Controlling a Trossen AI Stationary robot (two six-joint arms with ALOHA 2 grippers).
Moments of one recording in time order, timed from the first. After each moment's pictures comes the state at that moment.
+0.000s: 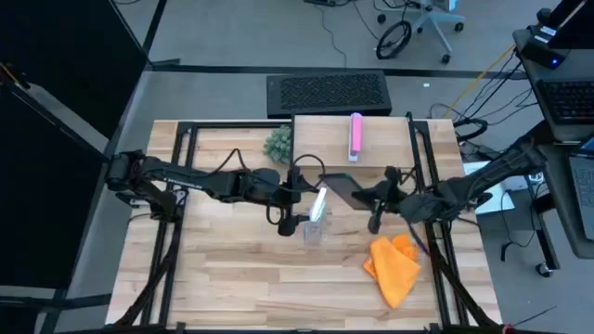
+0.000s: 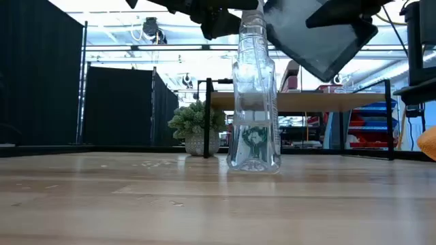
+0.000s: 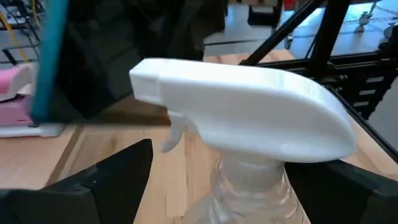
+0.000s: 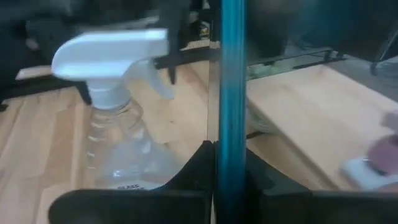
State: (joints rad) left arm -0.05 1.56 1.09 0.12 0.03 0.08; right arm 0.44 0.88 0.70 -0.28 0.76 0.39
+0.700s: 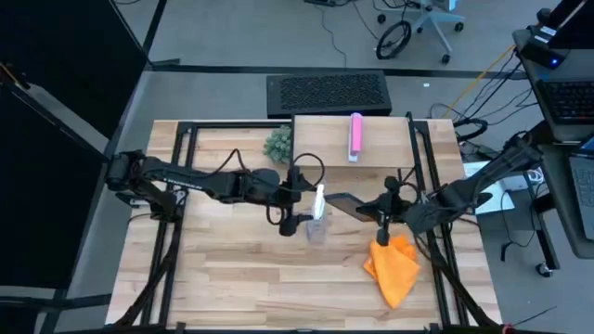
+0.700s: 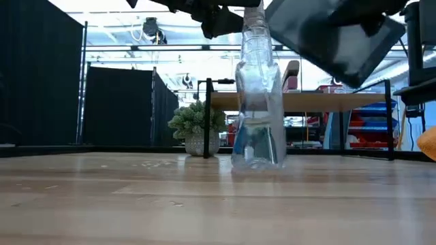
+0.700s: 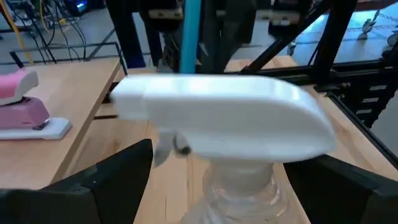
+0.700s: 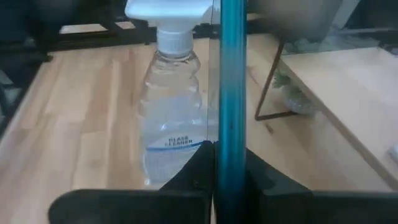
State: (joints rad) left arm -0.05 1.56 1.09 0.16 0.03 0.06; right arm 0.53 0.94 0.70 -0.30 0.71 0.36
